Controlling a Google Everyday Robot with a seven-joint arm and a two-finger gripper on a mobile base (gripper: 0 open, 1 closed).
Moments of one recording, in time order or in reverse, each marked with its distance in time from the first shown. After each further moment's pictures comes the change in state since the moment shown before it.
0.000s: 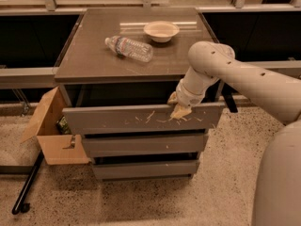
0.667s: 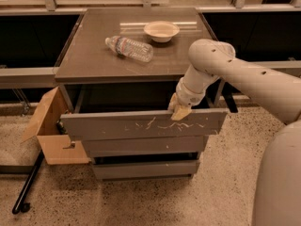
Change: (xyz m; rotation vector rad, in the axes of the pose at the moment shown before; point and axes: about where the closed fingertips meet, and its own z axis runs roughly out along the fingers) arm -0.002 -0.002 -0.007 0.000 0.000 0.000
